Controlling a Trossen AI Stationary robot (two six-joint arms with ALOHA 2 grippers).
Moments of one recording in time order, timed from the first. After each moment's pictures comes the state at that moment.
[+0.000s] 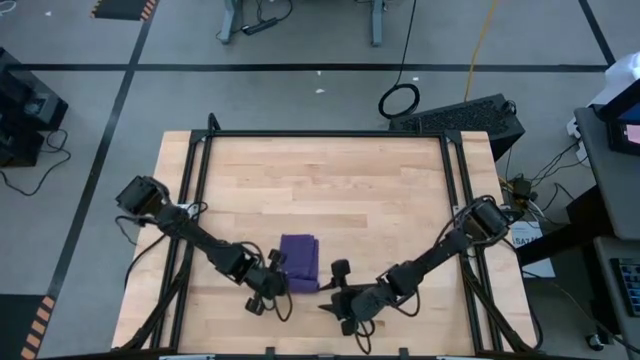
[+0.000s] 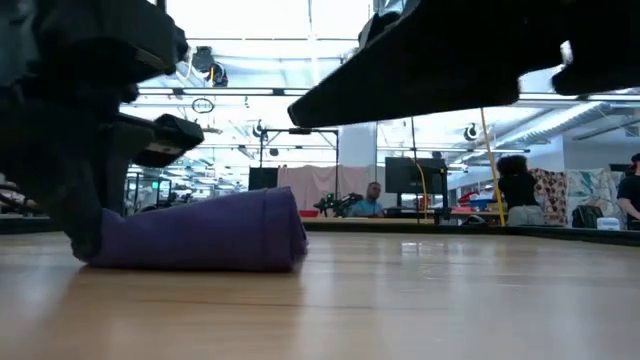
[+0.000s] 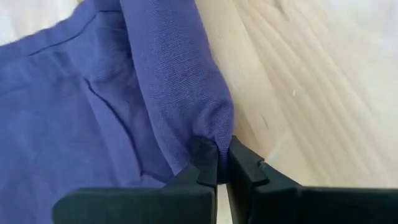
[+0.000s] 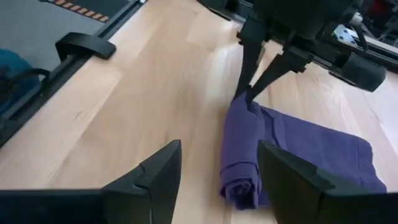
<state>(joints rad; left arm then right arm) -0.55 1.71 0.86 -0.25 -0.09 -0.12 0.58 1.98 1.09 0.35 0.48 0.01</state>
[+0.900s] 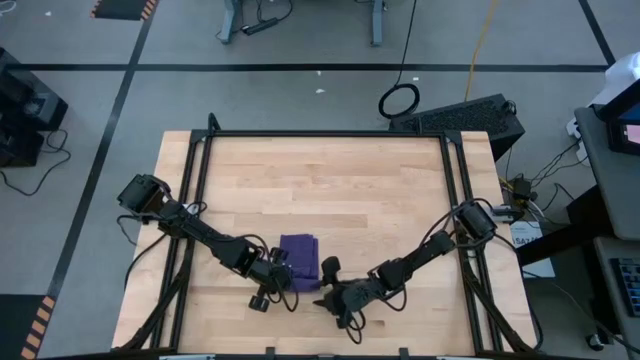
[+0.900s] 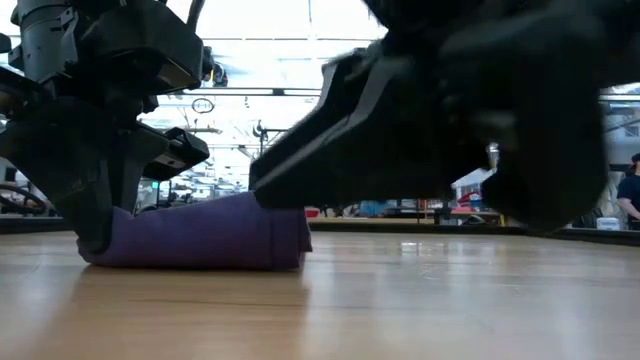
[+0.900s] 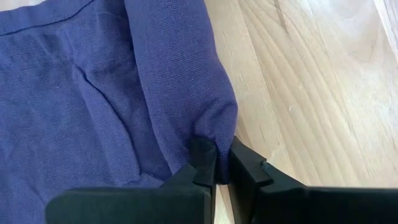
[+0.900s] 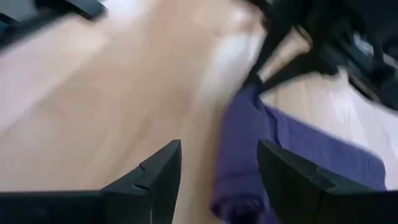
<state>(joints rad) -0.48 1.71 0.86 -0.23 0.06 -0.20 0.51 2.08 1.09 0.45 0.39 -0.17</state>
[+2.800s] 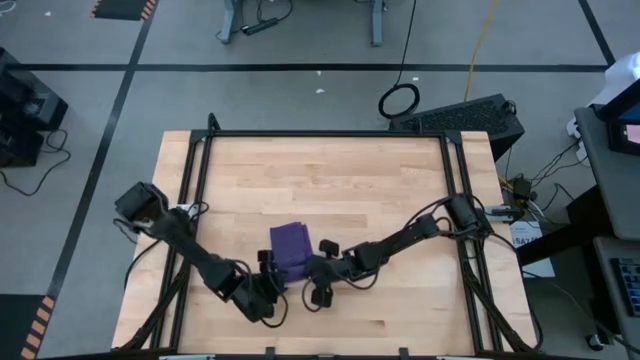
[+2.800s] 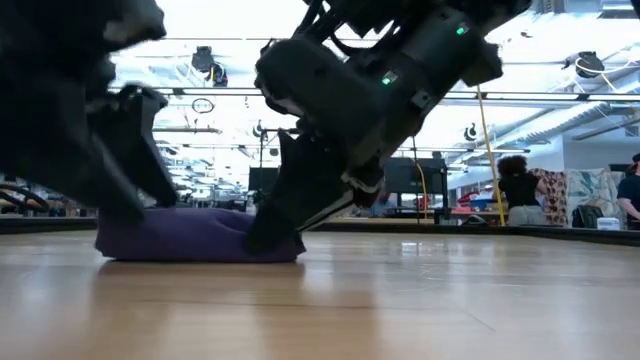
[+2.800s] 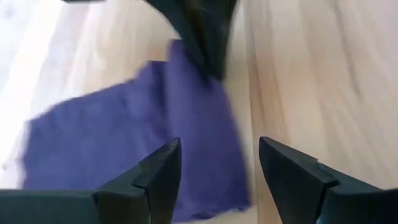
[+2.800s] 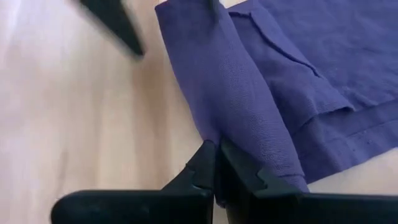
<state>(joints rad) -0.70 1.72 0.86 -0.19 -0.57 -0.46 0.34 2.14 1.32 -0.04 0.18 0.50</state>
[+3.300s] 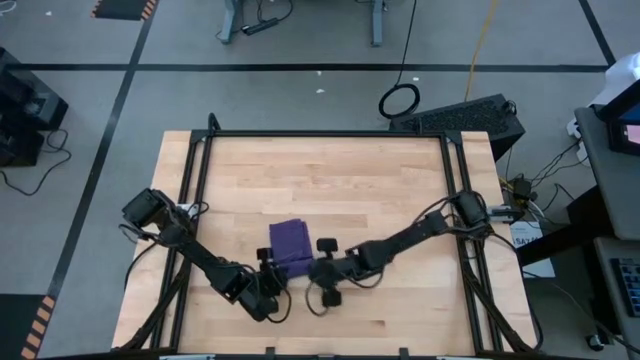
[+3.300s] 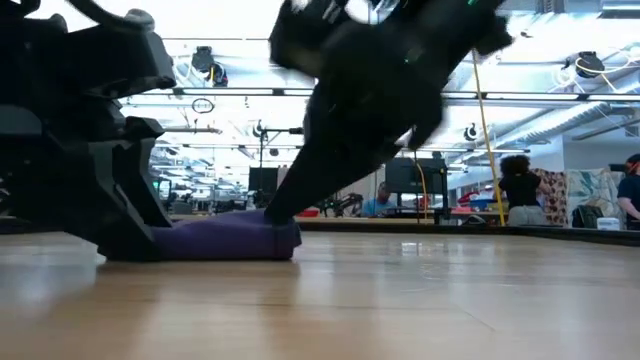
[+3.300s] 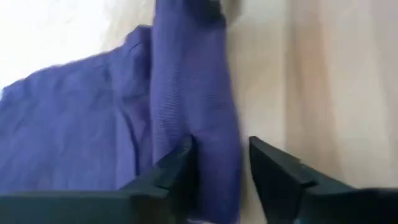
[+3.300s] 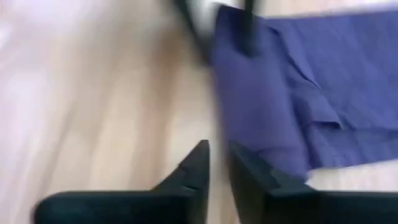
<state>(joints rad) -0.68 1.83 0.87 -0.26 -0.57 -0.61 0.34 2.08 1.31 -0.09 0.17 0.24</state>
